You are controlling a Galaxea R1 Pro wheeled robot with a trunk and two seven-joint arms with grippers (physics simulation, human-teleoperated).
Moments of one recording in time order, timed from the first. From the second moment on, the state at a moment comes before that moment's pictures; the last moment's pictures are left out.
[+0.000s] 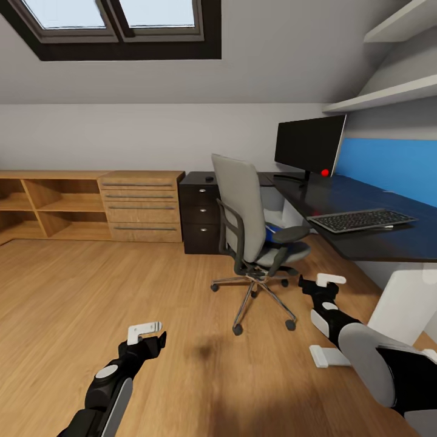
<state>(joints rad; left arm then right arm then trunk) -0.17 -0.04 -0.05 -1.45 0.17 0.51 0.17 -1.01 -0.12 -0.09 -0.05 0.02 -0.38 -0.19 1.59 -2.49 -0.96</state>
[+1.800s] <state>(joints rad) -0.14 -0.04 -0.05 -1.48 0.17 0.51 0.17 -1.00 -0.13 -0.09 -0.05 0.02 -0.54 -0.19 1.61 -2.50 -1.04</state>
